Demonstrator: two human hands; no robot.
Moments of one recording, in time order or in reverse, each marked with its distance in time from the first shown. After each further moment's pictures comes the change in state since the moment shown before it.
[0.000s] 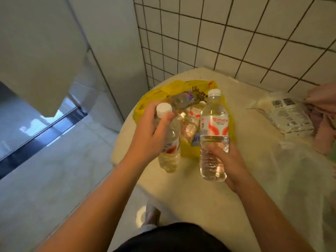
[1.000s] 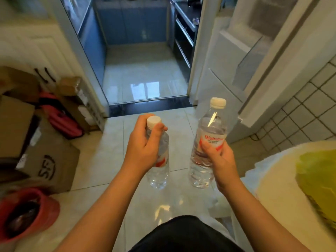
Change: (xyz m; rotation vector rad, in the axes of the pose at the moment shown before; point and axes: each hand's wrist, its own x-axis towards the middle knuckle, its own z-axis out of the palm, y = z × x) left_hand -0.181 -0.157 -0.476 0.148 0.748 -0.219; right_hand -0.039 0.129 0.538 -0.279 -0.636 -0.083
